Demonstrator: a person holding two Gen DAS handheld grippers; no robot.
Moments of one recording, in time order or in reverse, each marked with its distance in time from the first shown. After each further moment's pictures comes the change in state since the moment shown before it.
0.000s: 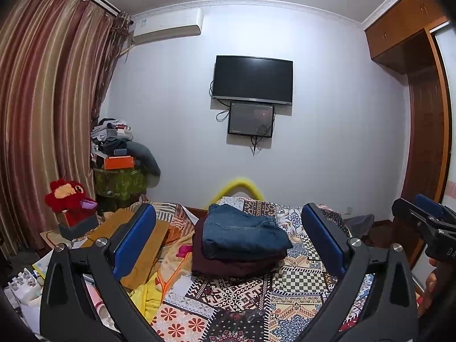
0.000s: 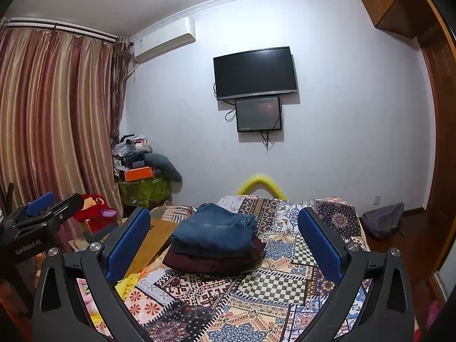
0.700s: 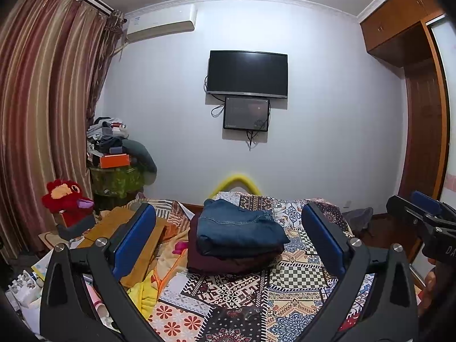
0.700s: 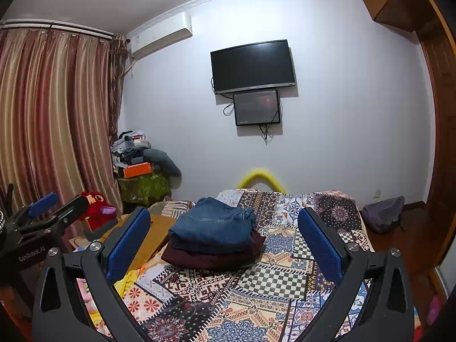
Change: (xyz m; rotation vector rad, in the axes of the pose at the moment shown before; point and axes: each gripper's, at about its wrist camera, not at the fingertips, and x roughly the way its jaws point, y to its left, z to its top) left arm 0.011 -0.003 -0.004 0.021 0.026 -0.027; right arm -0.002 -0.004 0.003 0.017 0.034 0.001
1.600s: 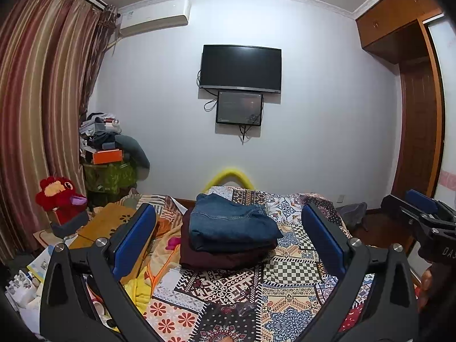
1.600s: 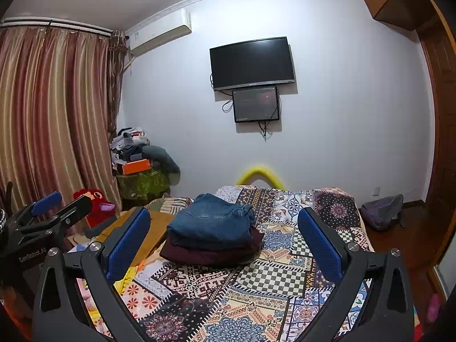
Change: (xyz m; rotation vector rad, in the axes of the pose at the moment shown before) left arm 0.005 0.003 0.000 0.003 0.029 -0.045; right arm 0.001 0.000 0.002 -0.003 0.018 -0.004
